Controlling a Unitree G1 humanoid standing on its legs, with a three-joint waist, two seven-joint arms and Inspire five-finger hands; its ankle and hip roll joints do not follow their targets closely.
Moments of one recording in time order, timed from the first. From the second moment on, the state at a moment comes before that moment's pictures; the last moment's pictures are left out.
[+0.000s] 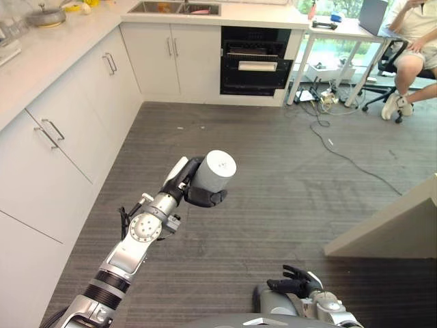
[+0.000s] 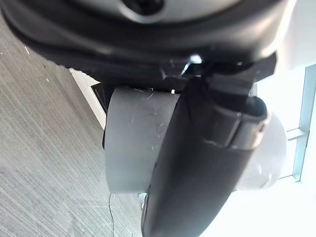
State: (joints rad) left arm -0.13 0.51 -0.31 0.06 -0.11 -0.10 -0.04; right arm -0.03 -0.22 0.22 1.07 0.28 -0.05 0.01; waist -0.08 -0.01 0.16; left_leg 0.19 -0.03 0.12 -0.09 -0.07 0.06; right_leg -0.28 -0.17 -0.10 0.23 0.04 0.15
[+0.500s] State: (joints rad) left arm -0.04 0.51 -0.23 0.10 -0.11 -0.07 -0.01; right arm -0.01 -0.23 0.21 1.04 0.27 -0.05 0.00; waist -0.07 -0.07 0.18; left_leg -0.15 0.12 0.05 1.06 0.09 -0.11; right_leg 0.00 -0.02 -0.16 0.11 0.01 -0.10
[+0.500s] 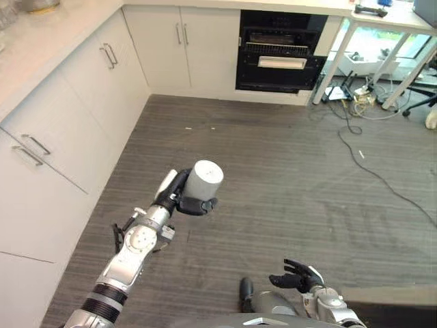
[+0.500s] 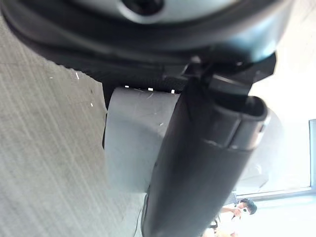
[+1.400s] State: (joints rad) left arm -0.06 0.57 -0.20 0.08 -0.07 -0.06 -0.03; right arm 0.01 -0.23 0.22 0.93 0.19 -0.07 -0.04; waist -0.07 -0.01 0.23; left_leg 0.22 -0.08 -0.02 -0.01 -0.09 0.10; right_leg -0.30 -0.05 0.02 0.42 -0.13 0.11
